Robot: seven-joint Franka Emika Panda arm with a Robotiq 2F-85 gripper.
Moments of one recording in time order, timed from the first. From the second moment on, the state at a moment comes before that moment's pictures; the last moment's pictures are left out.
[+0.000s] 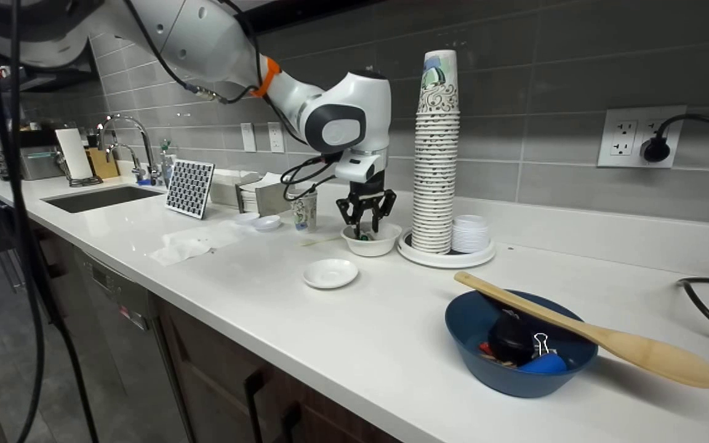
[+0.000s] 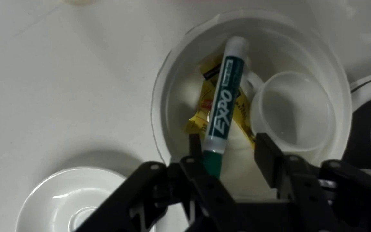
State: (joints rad) arm -0.17 0.64 -0.14 -1.51 0.41 2.27 1.66
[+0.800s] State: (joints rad) arm -0.17 0.67 -0.14 -1.49 0.41 2.27 1.69
